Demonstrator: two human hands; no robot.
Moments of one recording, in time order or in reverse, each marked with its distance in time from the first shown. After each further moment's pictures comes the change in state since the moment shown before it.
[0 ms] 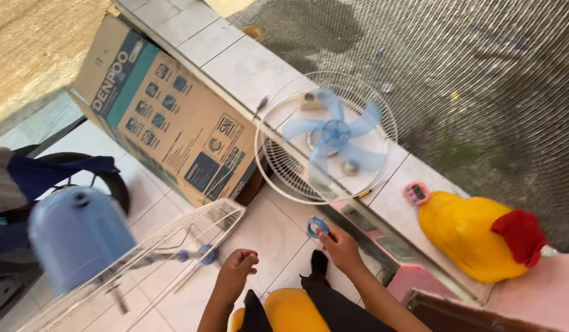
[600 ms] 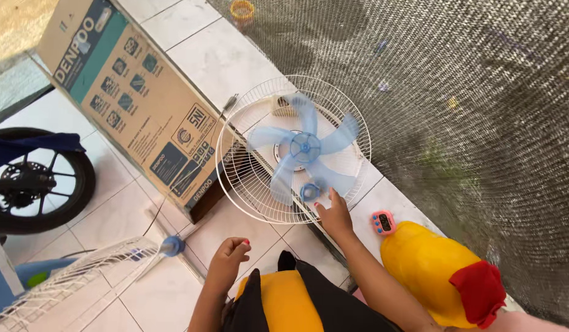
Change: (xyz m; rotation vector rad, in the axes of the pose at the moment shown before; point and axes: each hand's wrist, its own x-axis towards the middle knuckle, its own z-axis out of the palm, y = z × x) left_hand 0.069 0.054 0.140 -0.077 0.108 -0.039; right_hand 0.189 0.036 -0.132 -0.588 0.222 -0.363
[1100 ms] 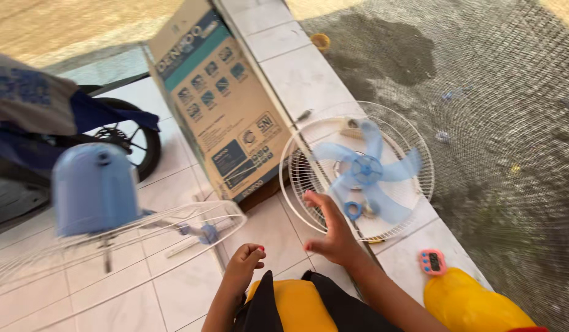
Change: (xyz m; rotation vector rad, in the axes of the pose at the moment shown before) left_hand -0.036 -0.044 -0.076 -0.186 0.129 0.025; right_hand -0.028 -0.257 -0.057 0.557 -0.491 -0.661
